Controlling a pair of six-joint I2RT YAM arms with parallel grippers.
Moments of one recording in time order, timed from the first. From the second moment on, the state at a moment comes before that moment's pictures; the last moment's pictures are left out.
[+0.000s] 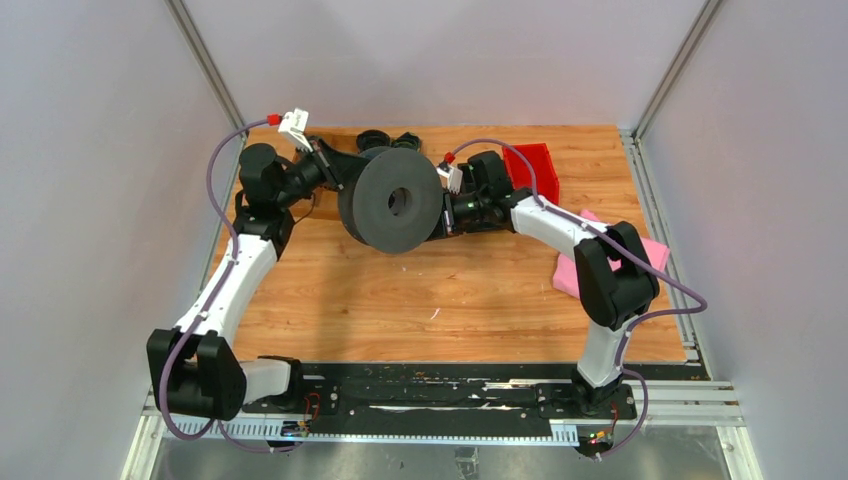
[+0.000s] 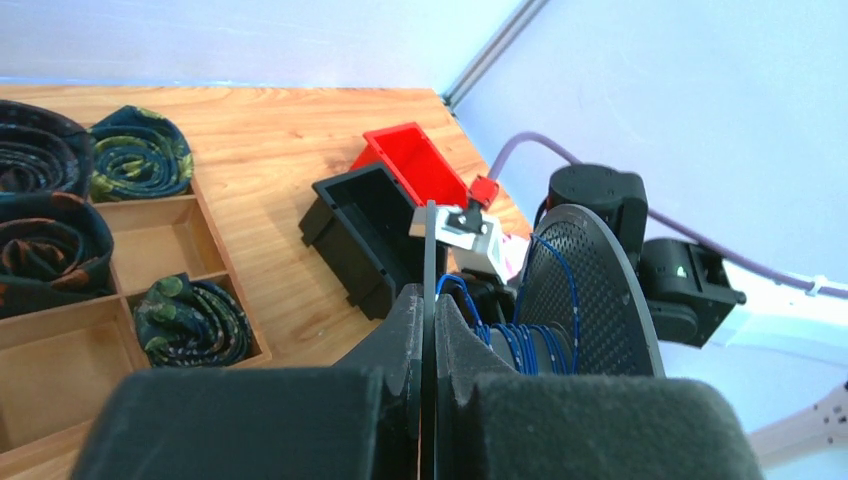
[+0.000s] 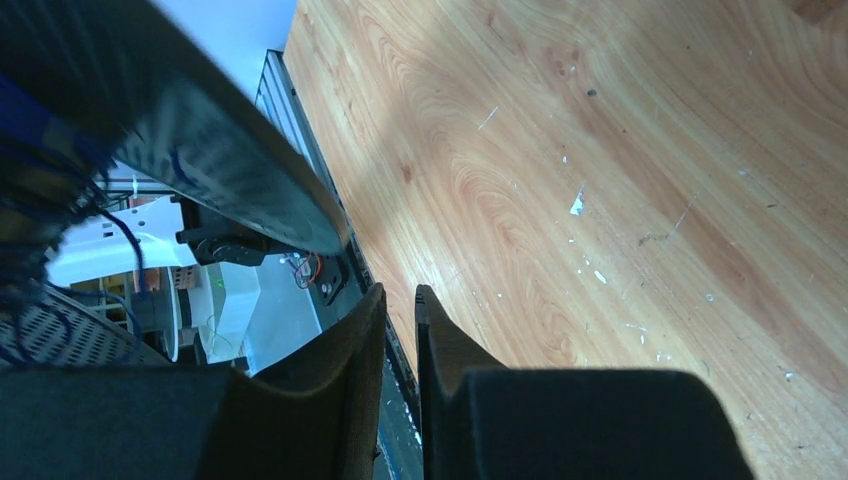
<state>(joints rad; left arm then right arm) -0.11 1.23 0.99 0.25 0.67 -0.59 0.52 1.83 1.30 -0.16 -0.88 0.47</state>
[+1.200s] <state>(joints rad) -0.08 1.24 0.95 0.13 0.86 -0.08 0.30 1.64 1.30 -0.29 -0.76 0.17</state>
